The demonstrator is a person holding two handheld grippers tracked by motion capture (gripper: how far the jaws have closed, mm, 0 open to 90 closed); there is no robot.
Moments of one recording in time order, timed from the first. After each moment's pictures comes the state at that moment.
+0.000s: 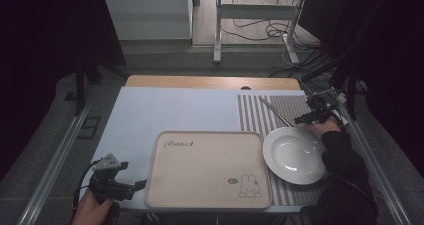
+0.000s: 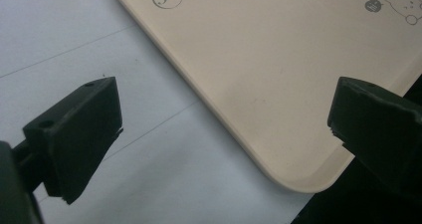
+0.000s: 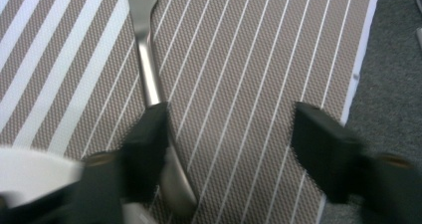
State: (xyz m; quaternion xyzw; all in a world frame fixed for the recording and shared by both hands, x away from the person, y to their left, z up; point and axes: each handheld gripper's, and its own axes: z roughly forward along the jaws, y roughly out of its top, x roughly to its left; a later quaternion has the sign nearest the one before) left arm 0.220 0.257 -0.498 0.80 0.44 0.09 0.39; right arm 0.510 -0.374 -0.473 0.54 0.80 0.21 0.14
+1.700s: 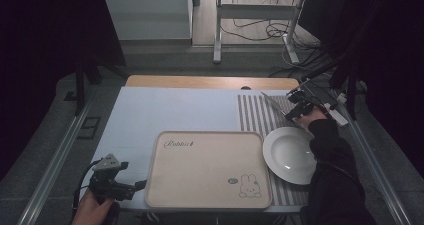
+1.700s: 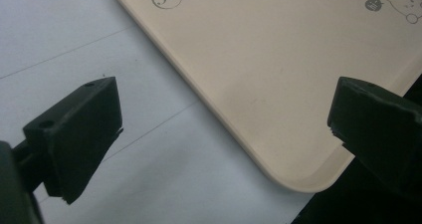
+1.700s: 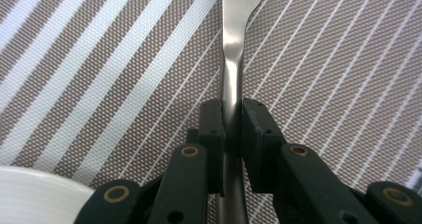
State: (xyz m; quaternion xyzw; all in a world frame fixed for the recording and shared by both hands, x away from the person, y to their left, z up) left arm 0.219 0.256 -0.498 0.80 0.44 0.09 0.39; right arm 0.540 -0.328 -0.470 0.43 0.88 0.15 0.10
